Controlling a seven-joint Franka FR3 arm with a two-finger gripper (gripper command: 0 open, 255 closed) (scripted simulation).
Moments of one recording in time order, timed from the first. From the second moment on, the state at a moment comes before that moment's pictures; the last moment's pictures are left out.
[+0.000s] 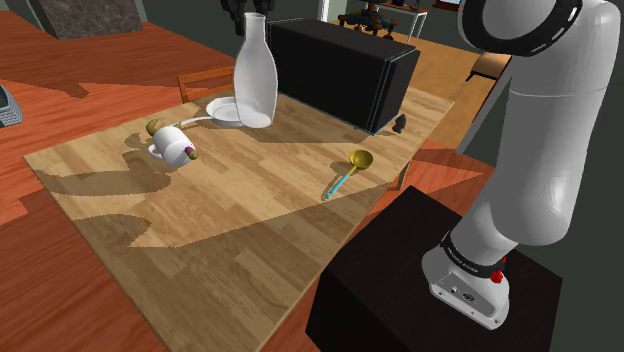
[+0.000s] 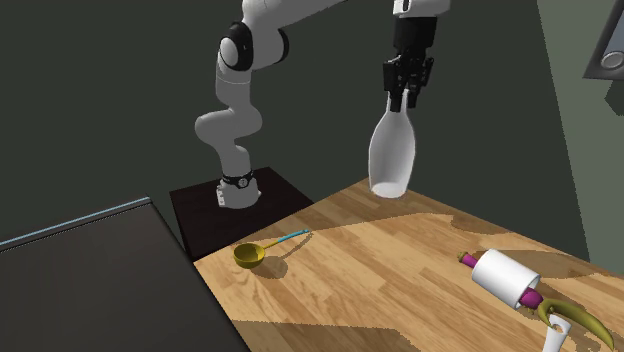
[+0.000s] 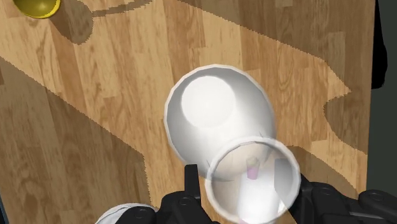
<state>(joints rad) 0.16 0.39 0.23 -0.98 -0.07 1.36 0.28</state>
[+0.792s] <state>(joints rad) 0.19 0.68 0.21 -0.80 -0.11 1.47 0.26</state>
